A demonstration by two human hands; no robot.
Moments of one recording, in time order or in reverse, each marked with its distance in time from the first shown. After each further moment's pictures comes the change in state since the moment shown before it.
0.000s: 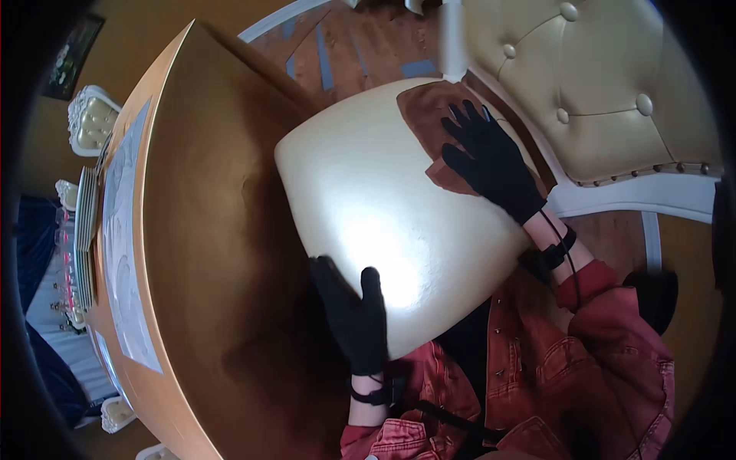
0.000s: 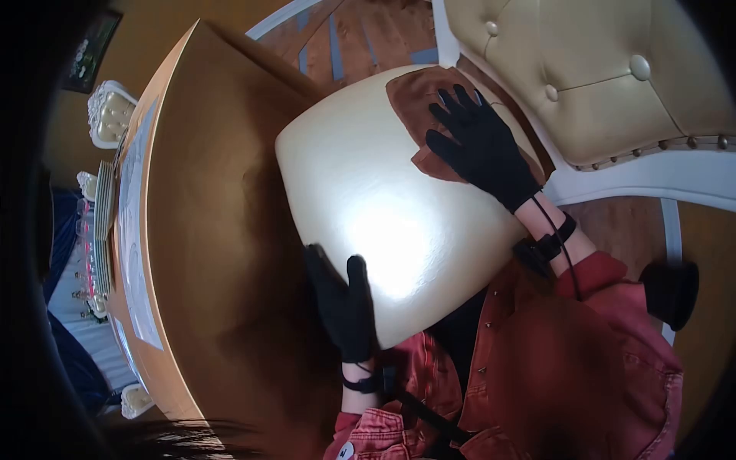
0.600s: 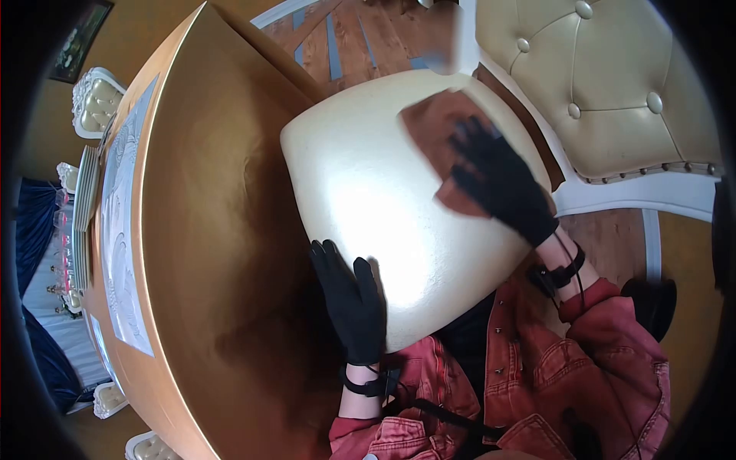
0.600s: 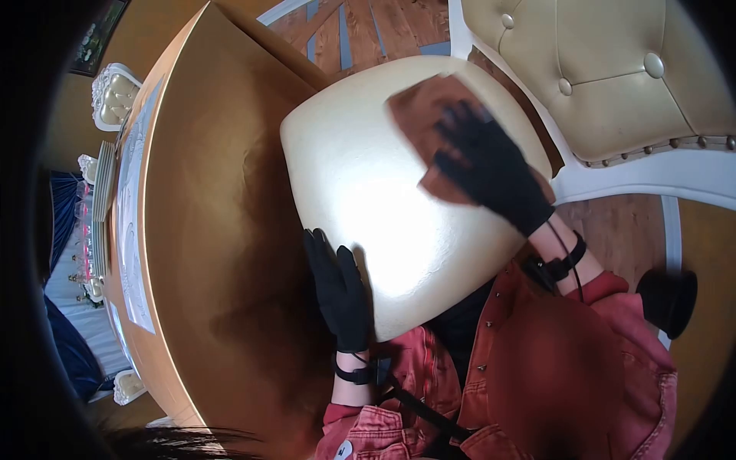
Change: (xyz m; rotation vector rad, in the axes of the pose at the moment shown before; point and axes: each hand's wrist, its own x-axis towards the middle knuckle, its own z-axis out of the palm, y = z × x) left_hand 0.004 -0.014 -0.008 0.128 -0.086 0.101; right_hand -0.032 -0.009 0.001 -0.102 -0.024 -0.248
